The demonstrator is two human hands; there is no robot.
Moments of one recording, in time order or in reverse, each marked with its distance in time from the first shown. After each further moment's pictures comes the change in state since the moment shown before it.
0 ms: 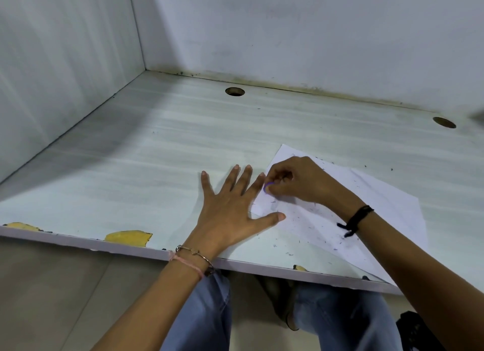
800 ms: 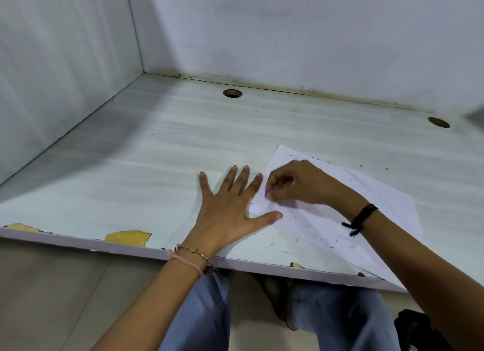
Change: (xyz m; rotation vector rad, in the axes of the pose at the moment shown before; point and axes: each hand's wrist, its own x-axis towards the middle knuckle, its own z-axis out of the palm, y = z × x) left_hand 0.000 0.000 0.000 0.008 -0.002 -0.003; right_hand -0.003 0.009 -0.004 -0.016 -0.085 -0.008
